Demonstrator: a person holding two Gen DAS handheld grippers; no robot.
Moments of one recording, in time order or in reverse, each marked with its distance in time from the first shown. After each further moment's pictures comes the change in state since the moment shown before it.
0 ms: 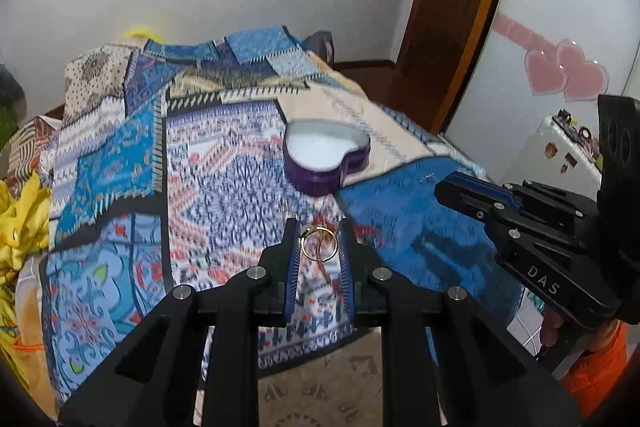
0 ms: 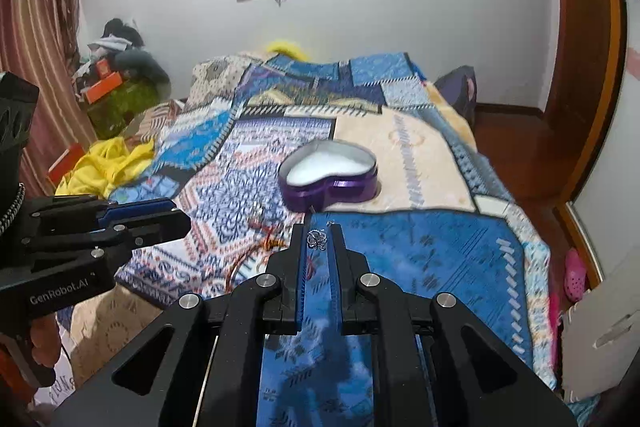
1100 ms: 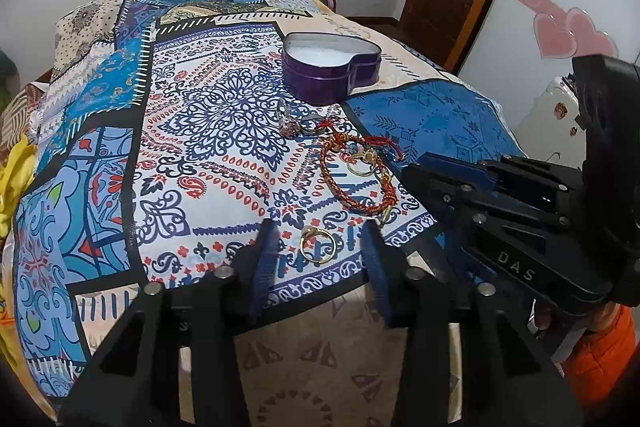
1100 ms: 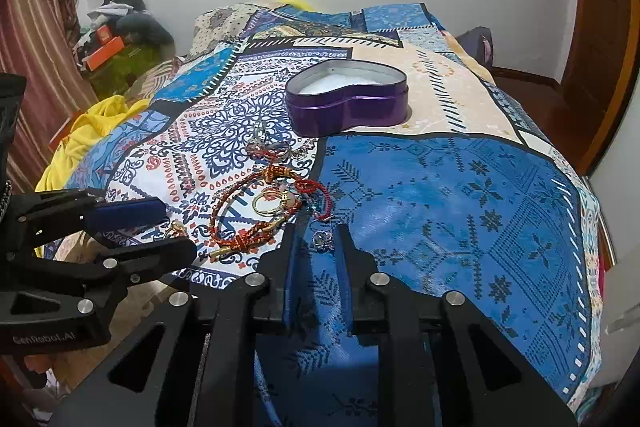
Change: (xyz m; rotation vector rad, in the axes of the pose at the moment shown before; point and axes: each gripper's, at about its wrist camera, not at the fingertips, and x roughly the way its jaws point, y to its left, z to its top) left arm 0.037 0.001 -0.055 -0.004 0.170 0.000; right arm 0.040 0.004 -0.043 -0.014 0.168 0.049
